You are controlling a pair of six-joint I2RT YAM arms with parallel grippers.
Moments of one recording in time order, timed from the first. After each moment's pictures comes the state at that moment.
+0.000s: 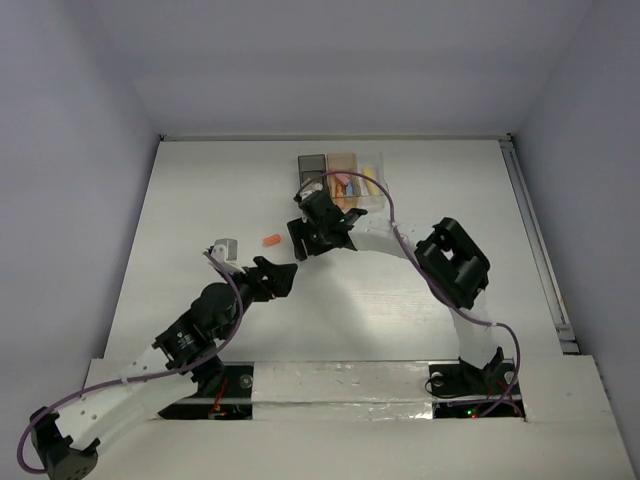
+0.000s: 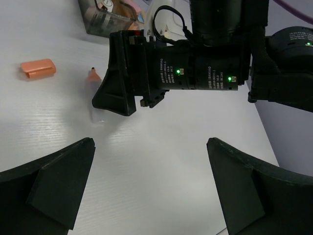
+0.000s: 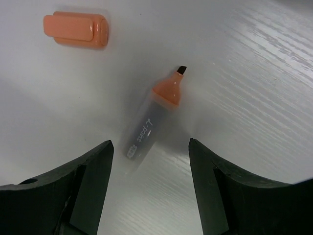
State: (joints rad) left arm -0.85 0.42 0.31 -0.07 -0.40 -0.73; right arm 0.82 2.06 1.49 -0.31 -0.01 0.37
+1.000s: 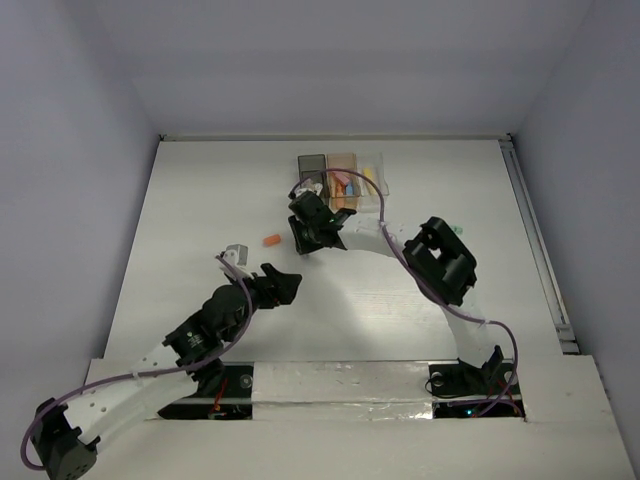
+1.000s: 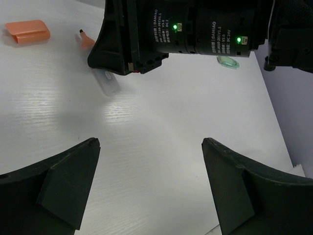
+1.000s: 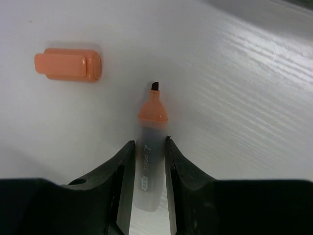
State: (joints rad) left arm -0.85 0.45 0.21 -0.03 -0.34 -0.77; right arm 0.85 2.18 1.62 -0.34 0.12 0.40
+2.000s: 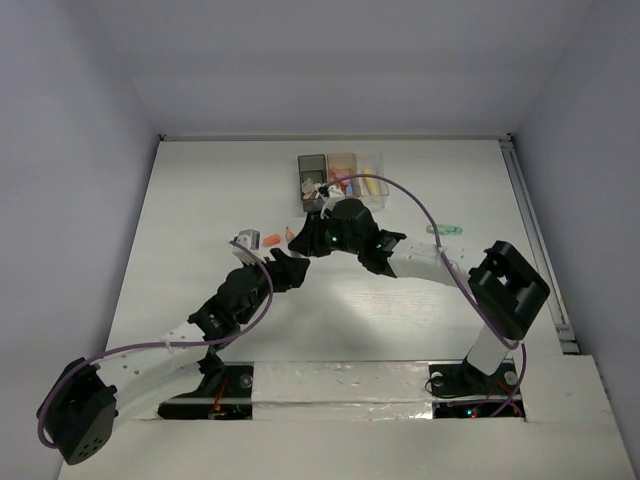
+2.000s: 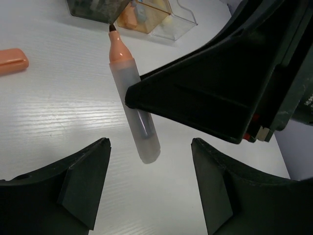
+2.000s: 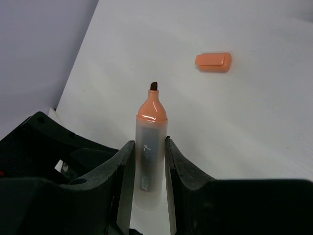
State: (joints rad) left arm -0.77 0.81 0.22 0.37 -0.28 -0.75; right arm 0.85 1.71 1.08 0.24 -0.18 0.67
